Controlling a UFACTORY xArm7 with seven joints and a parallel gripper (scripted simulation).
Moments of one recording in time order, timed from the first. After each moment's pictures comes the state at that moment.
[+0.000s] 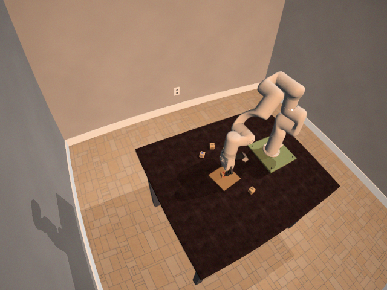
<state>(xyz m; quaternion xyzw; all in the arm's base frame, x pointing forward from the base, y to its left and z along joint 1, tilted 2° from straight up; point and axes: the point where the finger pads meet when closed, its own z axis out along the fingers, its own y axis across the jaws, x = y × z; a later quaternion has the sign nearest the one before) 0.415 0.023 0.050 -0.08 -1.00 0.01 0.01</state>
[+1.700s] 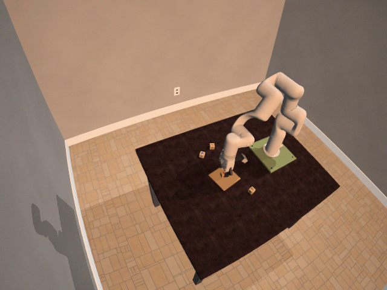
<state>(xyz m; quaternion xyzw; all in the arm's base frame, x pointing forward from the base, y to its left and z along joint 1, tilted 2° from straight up) 0.415 0.023 0.039 -0.08 -1.00 0.01 0.01</state>
